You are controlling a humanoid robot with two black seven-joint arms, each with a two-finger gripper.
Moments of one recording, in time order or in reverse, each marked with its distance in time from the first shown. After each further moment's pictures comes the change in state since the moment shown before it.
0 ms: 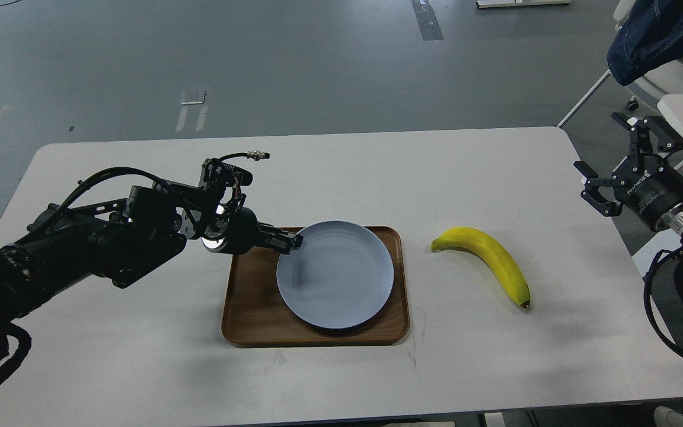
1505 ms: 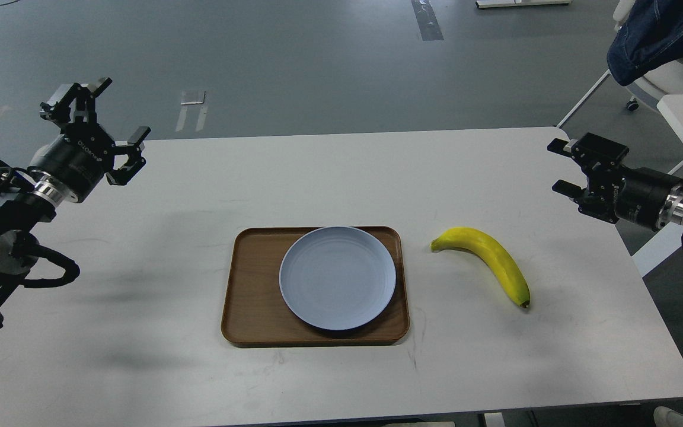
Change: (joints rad) left arm 0.295 0.340 -0.467 -0.048 -1.503 -0.048 0.021; right arm 0.152 -0.093 -0.052 0.100 -0.828 0.000 0.000
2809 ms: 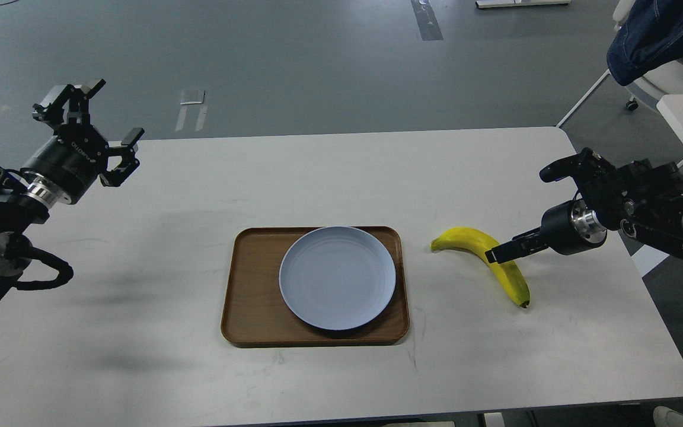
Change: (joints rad) left arm 0.007 0.018 0.001 -0.004 0.001 0.000 -0.002; right arm 0.391 0.303 -0.697 -0.101 -0.603 -0.041 0.000
